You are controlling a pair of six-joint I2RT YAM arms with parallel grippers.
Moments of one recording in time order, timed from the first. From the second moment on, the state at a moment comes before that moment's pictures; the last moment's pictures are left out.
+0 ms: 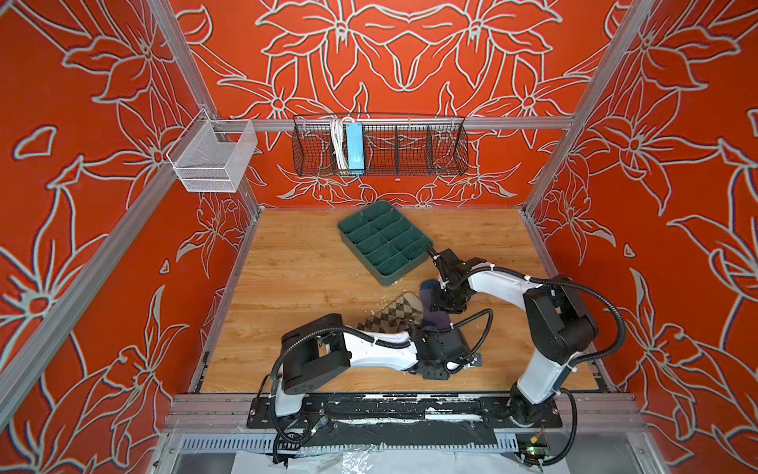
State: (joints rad) left arm -1.25 1.93 1.25 -0.42 -0.08 0.38; right arm 0.46 1.76 1.09 -0.75 -0.13 0.57
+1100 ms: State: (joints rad) left arm -1.06 2.25 1.77 -0.97 0.38 0.41; right arm 0.28 0.69 1.14 -1.01 -0.06 -0.21
